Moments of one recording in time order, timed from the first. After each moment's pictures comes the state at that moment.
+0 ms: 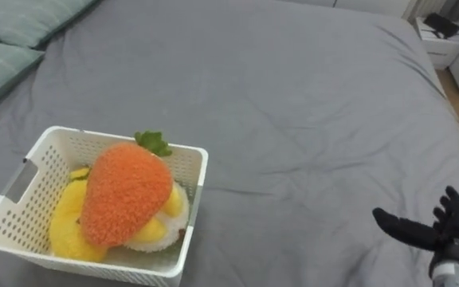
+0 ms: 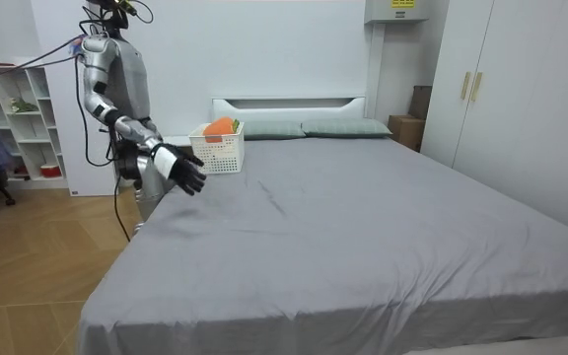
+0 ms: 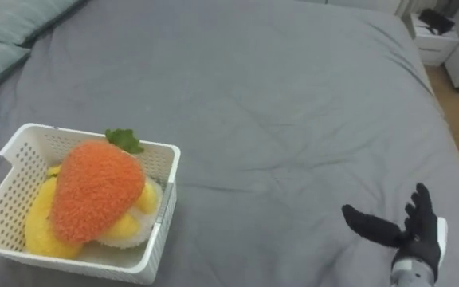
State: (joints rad) left arm 0.25 0.15 0.25 1.05 -0.23 -0.01 0.15; right arm 0.20 -0.25 -0.22 0.46 0.37 -0.04 -0.31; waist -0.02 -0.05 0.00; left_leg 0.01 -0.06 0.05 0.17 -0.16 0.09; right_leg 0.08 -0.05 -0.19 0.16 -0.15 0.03
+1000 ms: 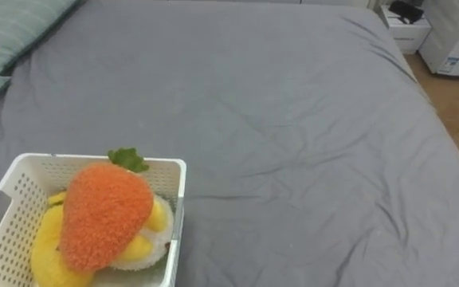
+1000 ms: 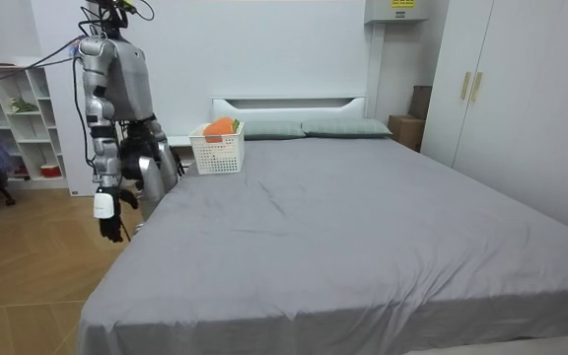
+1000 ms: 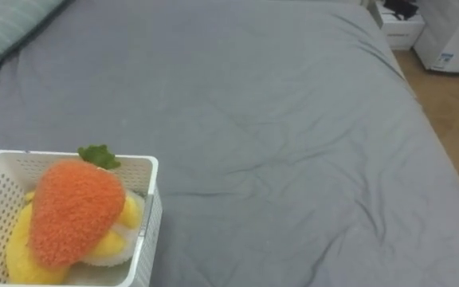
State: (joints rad) left arm 0.20 0.15 0.21 1.16 -0.22 0.04 0.10; right arm 0.19 -0.20 -0.18 1.33 0.22 0.06 -0.15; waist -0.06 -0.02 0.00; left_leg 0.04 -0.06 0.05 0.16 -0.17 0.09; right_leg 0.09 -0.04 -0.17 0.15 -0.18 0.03
